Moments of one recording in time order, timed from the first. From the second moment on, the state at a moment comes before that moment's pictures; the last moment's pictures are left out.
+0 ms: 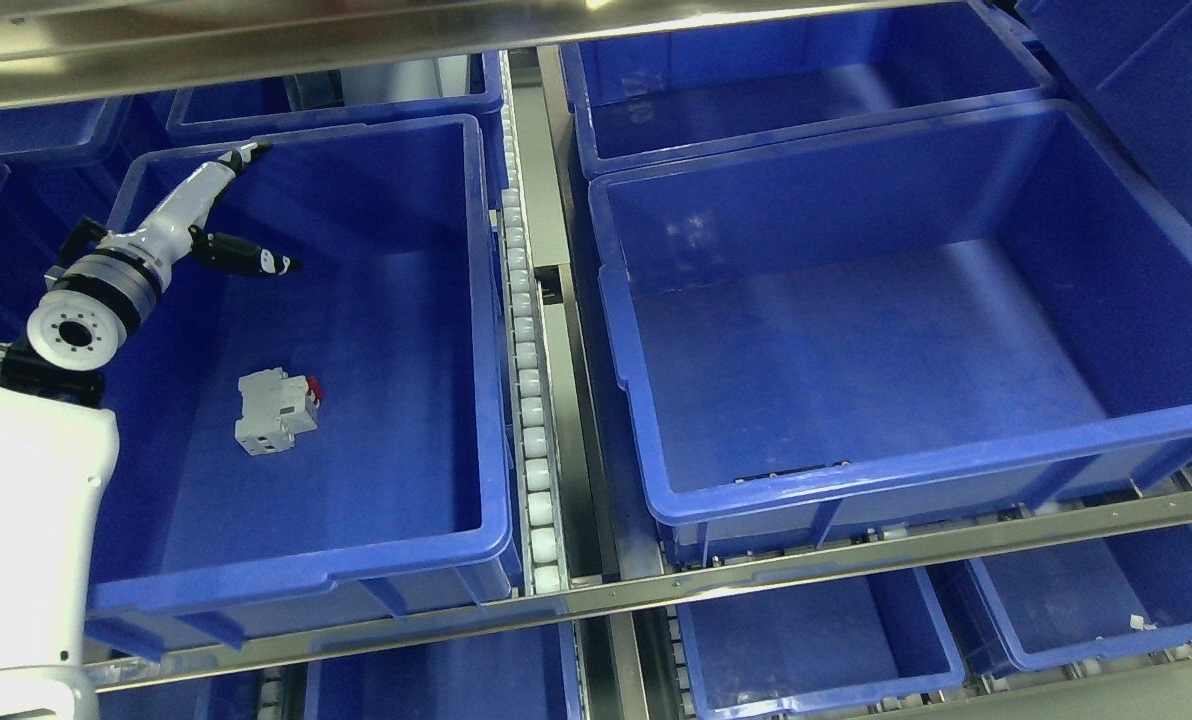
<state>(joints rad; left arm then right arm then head) -1.10 0.36 -0.01 -0.89 -0.57 -0.05 -0.40 0.04 0.00 -0.04 -0.16 -0.04 0.05 0.00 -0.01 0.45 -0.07</state>
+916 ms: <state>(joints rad) -0.96 0.09 0.31 -1.24 -0.27 0.06 -0.12 0.04 0.00 -0.04 -0.16 -0.04 0.05 0.00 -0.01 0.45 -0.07</state>
